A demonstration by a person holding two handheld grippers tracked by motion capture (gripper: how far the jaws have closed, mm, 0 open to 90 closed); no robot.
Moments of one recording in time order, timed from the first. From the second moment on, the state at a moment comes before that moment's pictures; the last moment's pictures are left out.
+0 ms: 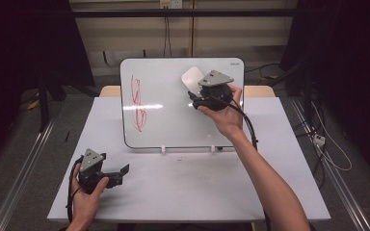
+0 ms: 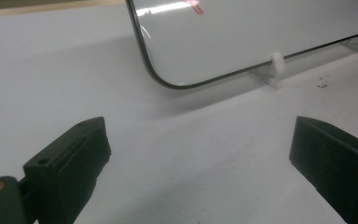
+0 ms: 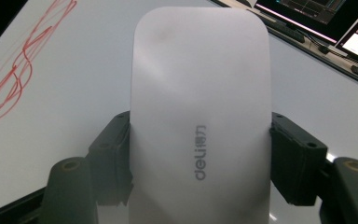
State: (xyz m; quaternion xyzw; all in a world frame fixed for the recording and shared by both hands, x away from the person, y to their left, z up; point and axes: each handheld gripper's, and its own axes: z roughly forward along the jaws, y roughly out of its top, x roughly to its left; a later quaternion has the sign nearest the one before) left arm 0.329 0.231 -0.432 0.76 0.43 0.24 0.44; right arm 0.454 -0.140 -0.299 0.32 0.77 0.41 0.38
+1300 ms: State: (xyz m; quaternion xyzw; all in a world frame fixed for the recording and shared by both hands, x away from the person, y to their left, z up) left arm 0.332 0.227 -0.431 0.76 0.41 0.22 0.45; right arm 0.481 -0.036 -0.288 0.25 0.80 0.40 0.38
